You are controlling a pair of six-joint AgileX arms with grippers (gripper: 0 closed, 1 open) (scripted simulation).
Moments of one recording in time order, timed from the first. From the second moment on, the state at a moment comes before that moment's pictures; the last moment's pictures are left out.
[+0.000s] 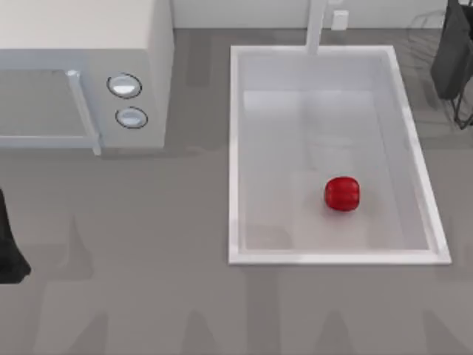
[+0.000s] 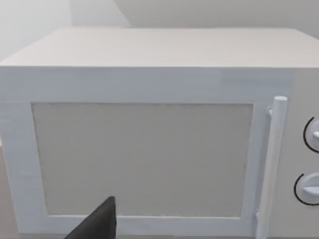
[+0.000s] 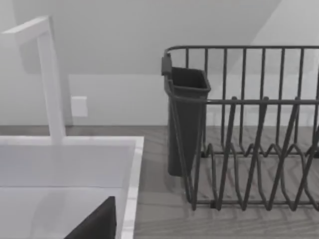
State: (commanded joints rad) left arm 0.00 0.00 0.00 0.00 0.00 0.00; right arm 0.00 0.01 0.01 0.00 0.00 0.00
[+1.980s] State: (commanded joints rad) left arm 0.00 0.00 0.00 0.00 0.00 0.00; right arm 0.37 2.34 1.98 -1.21 0.00 0.39
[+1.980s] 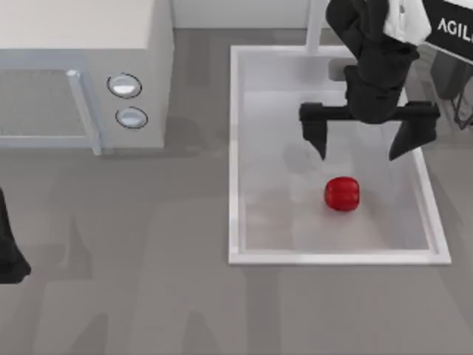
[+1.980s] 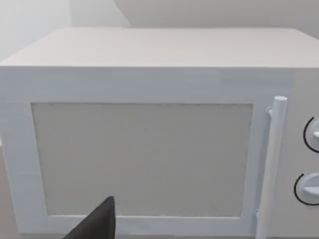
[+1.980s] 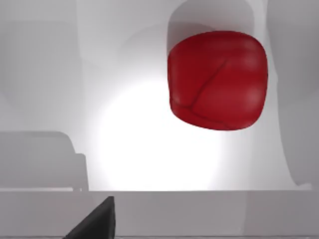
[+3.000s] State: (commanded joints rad) left arm 0.00 0.00 0.00 0.00 0.00 0.00; right arm 0.37 2.56 1.77 -0.77 0.01 0.40
